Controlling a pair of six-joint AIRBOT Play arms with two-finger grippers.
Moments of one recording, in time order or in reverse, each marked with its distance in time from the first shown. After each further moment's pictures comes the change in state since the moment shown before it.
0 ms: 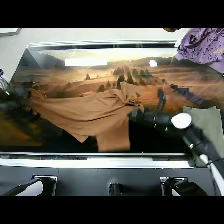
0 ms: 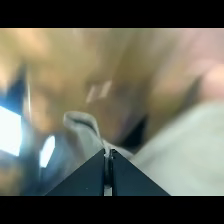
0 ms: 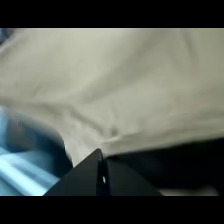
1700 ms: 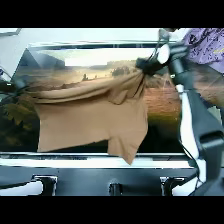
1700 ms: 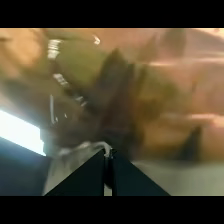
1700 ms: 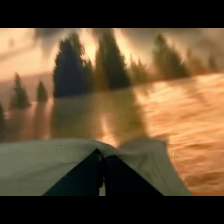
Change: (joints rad) left arm -0.014 -0.251 0.091 0.093 0.082 -0.028; right arm 0.000 -0.800 1.159 -0.866 0.430 0.540
